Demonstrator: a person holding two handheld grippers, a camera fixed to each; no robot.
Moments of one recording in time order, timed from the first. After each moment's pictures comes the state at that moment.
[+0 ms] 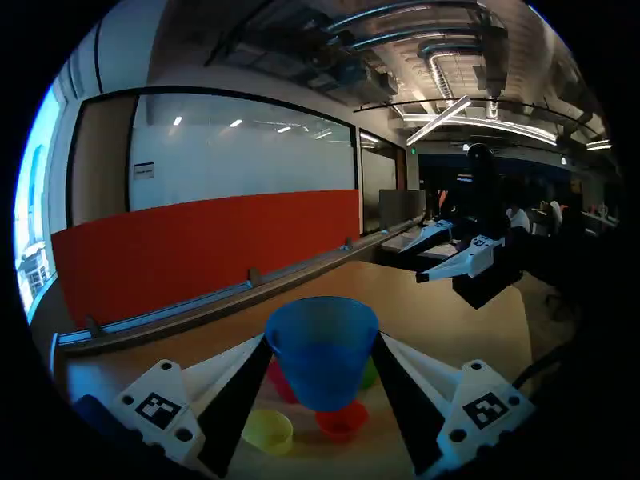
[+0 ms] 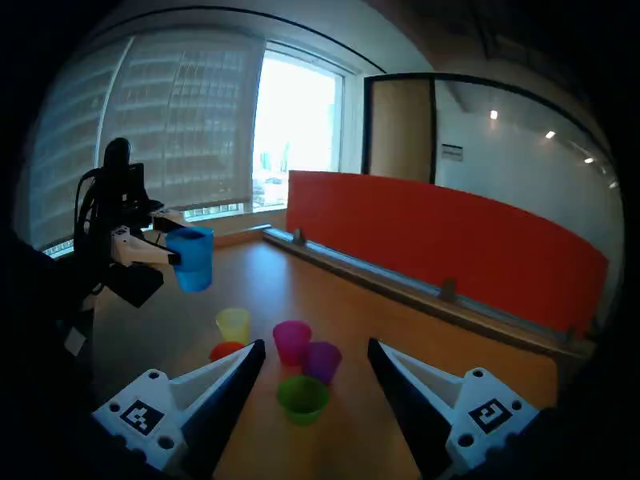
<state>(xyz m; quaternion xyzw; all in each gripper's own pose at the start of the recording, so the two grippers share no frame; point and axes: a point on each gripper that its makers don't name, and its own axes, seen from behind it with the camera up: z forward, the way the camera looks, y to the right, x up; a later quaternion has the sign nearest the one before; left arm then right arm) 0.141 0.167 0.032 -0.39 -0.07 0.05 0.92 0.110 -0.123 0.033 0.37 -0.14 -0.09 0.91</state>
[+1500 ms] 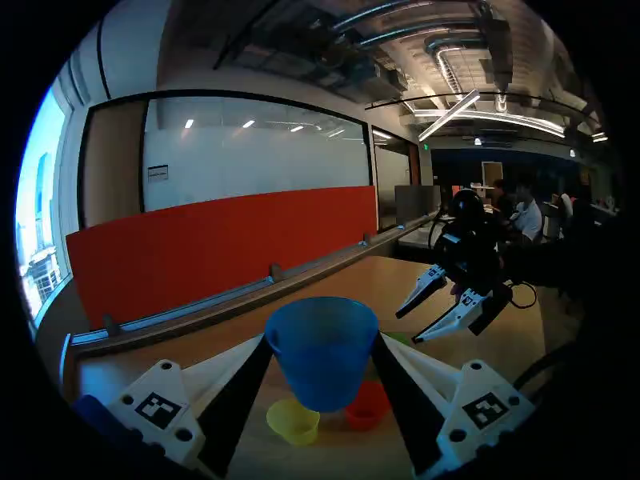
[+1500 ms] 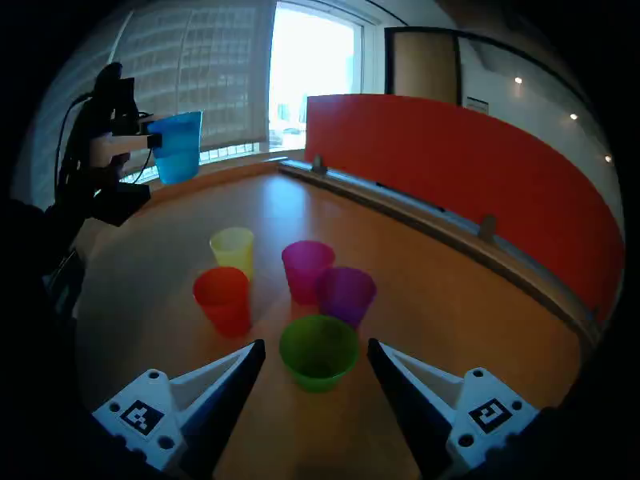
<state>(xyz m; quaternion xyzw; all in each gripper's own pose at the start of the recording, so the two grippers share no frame) 0.132 0.133 0.036 -0.36 -0.07 0.06 0.93 -0.031 -0.144 0.046 0.39 -0.24 -0.14 0.87</state>
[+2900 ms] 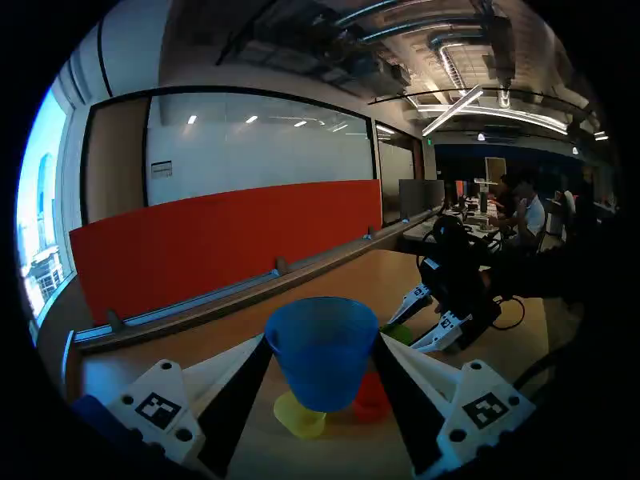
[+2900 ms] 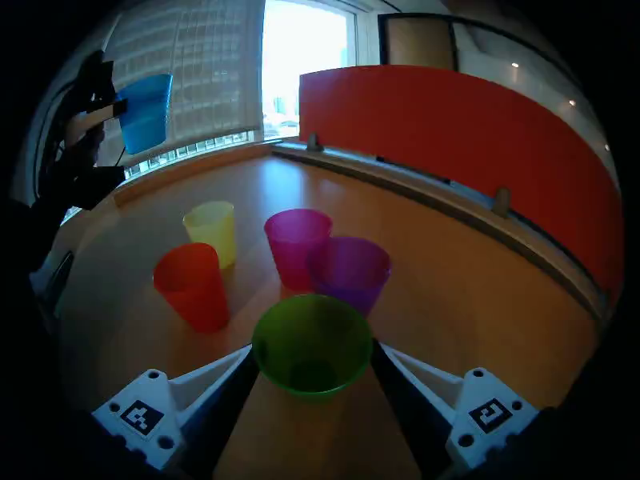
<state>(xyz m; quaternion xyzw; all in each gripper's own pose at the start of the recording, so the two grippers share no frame) 0.122 0.121 0.039 -0.35 -0.08 0.07 0.93 -0.090 -0.167 0.078 0.39 -0.26 -0.13 0.87</state>
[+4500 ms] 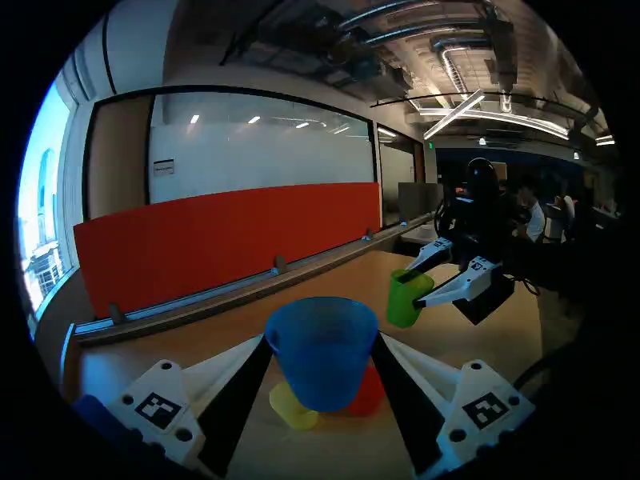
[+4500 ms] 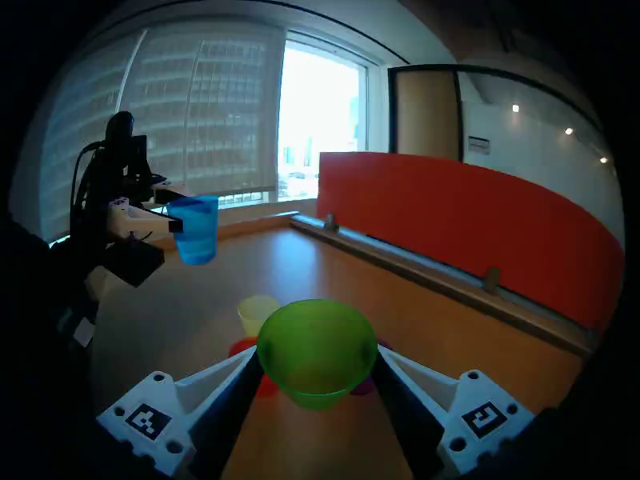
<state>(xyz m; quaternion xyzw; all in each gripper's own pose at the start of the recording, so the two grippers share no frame) 0.123 0.110 0.018 -0.35 -0.08 0.06 0.93 0.052 -0.195 0.034 0.42 -0.15 -0.10 0.89</state>
